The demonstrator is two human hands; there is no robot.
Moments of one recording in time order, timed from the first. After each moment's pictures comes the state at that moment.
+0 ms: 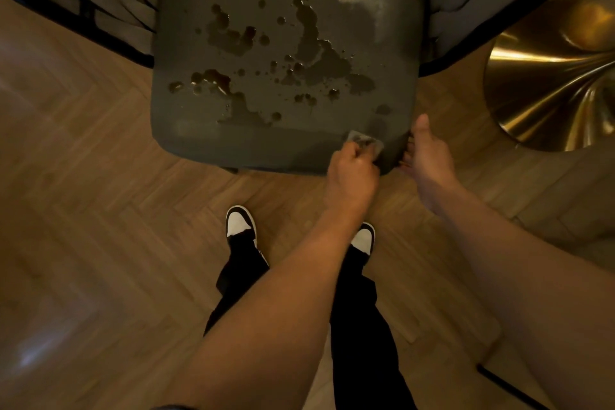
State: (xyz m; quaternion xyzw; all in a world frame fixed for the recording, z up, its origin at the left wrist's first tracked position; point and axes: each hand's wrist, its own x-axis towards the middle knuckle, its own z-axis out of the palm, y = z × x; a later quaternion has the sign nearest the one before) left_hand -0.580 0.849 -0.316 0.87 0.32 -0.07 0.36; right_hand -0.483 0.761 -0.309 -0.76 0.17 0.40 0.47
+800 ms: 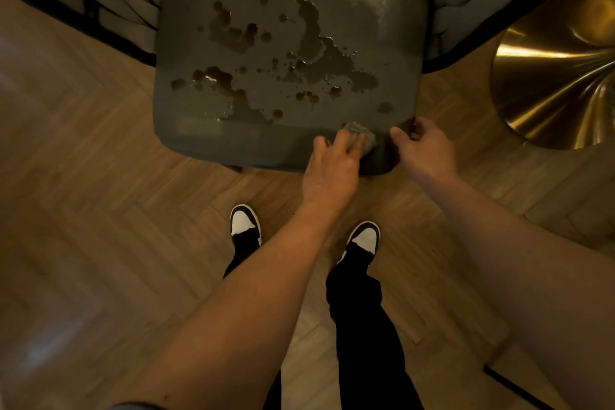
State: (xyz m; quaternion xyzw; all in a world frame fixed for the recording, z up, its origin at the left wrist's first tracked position) left_hand -0.599 0.885 -0.310 0.95 0.22 -0.09 0.21; right_hand -0.480 0.775 -0.306 -0.88 0.02 0.35 0.32
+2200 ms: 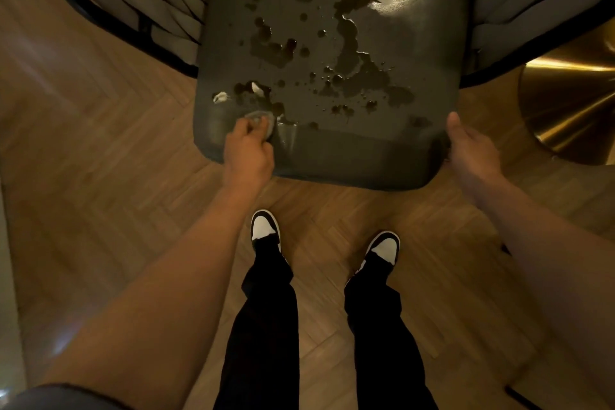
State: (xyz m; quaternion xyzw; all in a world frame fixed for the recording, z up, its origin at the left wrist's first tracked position) left_hand -0.674 1.047 -0.328 0.89 0.39 -0.04 0.23; right_hand -0.459 0.765 -0.321 -0.84 0.10 0.37 0.39
